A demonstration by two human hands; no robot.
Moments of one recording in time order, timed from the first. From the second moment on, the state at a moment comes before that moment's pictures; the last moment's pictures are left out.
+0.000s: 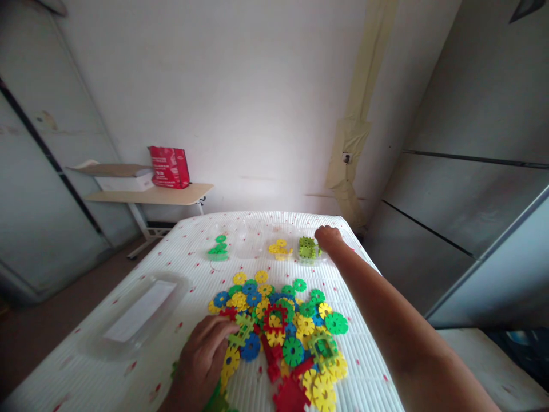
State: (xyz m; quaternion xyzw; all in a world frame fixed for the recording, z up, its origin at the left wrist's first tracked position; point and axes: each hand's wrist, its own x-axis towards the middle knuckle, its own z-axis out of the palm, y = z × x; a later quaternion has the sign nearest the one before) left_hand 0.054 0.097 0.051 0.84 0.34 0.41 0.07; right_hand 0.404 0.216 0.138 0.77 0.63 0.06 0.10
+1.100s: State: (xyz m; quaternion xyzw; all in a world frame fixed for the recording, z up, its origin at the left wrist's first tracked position) left_hand 0.053 0.096 0.053 0.84 0.36 0.40 0.08; right_hand 0.403 0.217 0.128 0.71 0.66 0.15 0.21
